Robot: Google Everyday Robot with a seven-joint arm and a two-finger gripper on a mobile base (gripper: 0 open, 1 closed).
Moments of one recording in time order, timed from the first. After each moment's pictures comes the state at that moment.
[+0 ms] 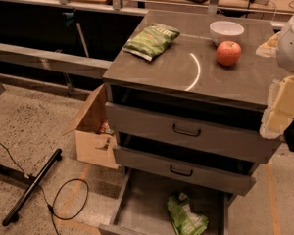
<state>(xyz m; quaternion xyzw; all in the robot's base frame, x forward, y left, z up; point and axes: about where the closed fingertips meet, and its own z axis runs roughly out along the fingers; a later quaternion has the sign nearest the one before) 0.438 -0.217 0.976 -0.60 0.78 -0.03 0.16</state>
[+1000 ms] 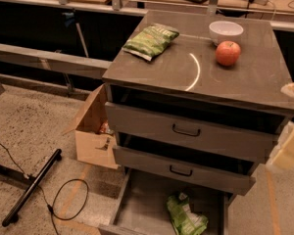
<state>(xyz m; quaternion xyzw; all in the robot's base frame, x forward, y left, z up) 0.413 -0.262 0.908 -0.52 0.84 -0.02 0.18</state>
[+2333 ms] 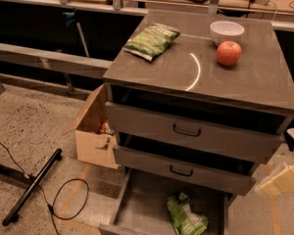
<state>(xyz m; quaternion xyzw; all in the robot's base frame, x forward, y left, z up) 0.409 -0.309 0.790 -0.40 0.88 0.01 0.26</state>
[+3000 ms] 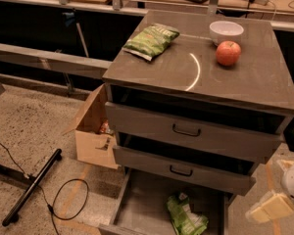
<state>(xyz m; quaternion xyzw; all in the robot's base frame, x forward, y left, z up) 0.379 -0.303 0.712 -0.38 0.90 0.06 0.22</state>
